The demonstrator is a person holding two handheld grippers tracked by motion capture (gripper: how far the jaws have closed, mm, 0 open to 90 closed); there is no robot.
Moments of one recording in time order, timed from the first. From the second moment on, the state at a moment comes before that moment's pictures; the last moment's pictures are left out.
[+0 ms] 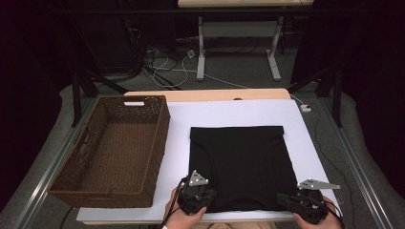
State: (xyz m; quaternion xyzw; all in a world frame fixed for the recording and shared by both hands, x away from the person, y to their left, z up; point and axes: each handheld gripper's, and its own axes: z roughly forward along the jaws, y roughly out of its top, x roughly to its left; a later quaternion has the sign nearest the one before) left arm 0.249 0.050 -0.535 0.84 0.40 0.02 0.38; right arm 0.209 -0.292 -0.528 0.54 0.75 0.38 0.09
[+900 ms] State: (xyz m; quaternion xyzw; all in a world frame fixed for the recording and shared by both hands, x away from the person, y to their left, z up) left arm 0.251 0.053 -0.538 0.83 0.40 0.02 0.38; right arm 0.212 -0.294 -0.533 0.53 0.75 0.39 0.10
